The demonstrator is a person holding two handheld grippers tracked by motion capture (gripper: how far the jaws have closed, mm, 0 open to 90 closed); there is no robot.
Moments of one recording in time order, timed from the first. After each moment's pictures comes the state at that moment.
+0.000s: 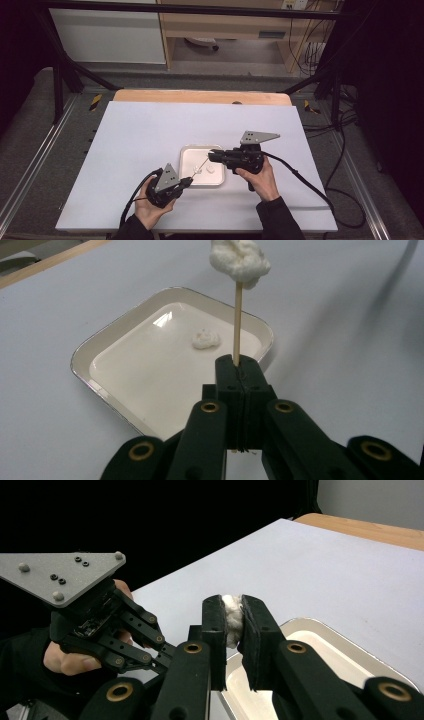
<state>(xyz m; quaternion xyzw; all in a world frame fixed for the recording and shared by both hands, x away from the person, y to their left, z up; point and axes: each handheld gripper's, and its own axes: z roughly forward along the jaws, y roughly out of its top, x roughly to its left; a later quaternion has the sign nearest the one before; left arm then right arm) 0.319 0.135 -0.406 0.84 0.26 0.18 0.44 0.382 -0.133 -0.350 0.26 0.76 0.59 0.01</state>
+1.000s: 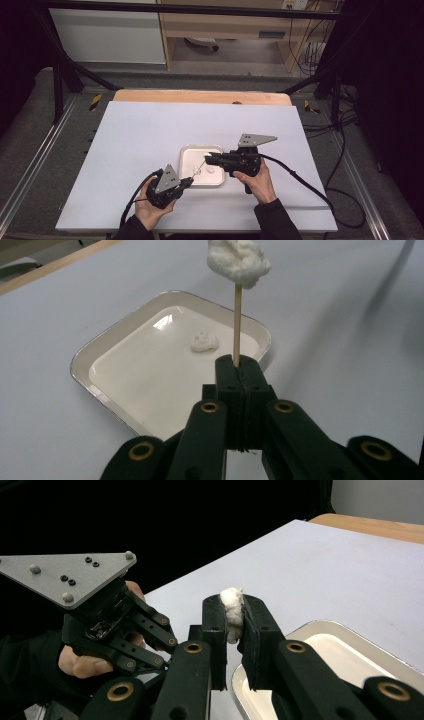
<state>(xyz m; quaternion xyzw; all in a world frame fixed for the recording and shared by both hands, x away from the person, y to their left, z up) 0.317 0.135 -0.405 0.84 0.25 0.18 0.45 0.379 -0.127 -0.356 0.25 0.76 0.60 -0.01</state>
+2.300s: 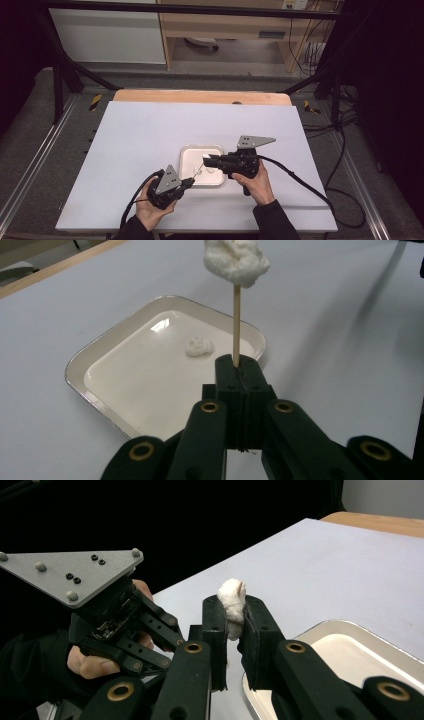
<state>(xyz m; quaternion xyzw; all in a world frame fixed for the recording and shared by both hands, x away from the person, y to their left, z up) 0.315 0.132 -0.405 0.84 0.25 0.19 0.45 0.377 -0.124 -0.360 0.25 0.75 0.61 -0.03</state>
